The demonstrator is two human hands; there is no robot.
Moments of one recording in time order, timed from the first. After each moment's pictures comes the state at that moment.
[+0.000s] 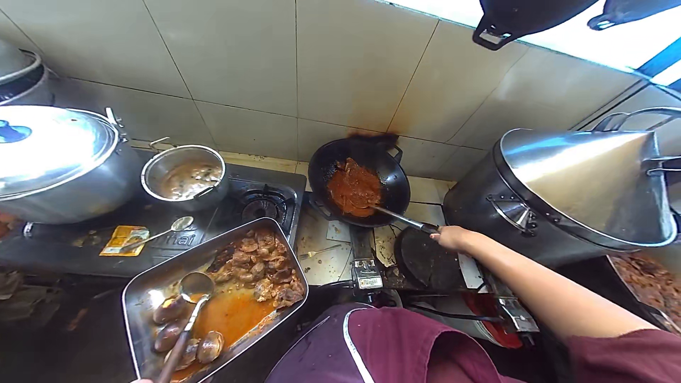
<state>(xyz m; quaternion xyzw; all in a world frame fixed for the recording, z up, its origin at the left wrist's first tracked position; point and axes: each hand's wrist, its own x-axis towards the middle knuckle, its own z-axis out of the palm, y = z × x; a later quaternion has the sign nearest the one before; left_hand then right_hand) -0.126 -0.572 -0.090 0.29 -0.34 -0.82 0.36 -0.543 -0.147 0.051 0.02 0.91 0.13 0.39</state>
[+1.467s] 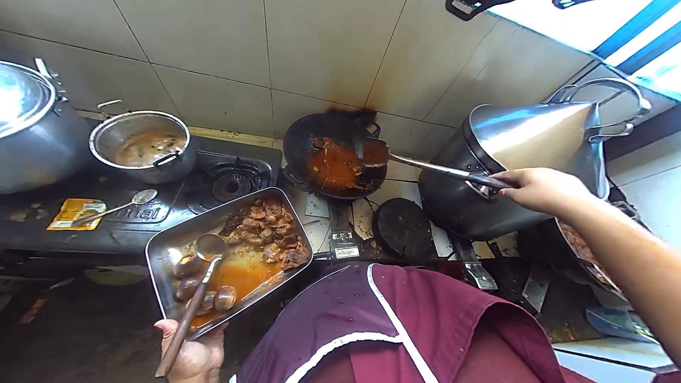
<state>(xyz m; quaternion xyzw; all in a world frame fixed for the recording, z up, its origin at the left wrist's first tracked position) -0.167 -0.496 -0.064 0.34 -0.34 -0.82 0.31 -0.489 -0.028 0.215 -0.03 0.99 0.08 0.13</state>
